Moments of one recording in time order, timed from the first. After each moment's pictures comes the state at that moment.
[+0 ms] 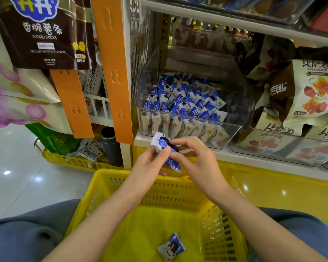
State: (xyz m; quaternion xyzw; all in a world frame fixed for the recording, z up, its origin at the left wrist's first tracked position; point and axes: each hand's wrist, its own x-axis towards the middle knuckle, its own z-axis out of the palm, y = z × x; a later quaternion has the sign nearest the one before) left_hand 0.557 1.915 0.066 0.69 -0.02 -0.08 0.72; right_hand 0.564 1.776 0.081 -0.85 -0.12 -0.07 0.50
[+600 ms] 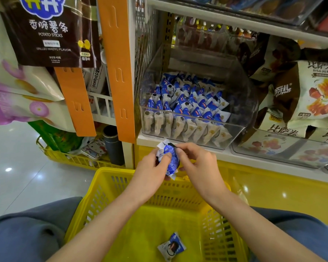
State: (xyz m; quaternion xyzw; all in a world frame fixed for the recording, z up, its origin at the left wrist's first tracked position) left_hand 0.560 1.910 0.057 0.76 0.02 -0.06 0.64; right_hand 0.563 1.780 0.068 -0.88 -0.08 -0.08 0.46
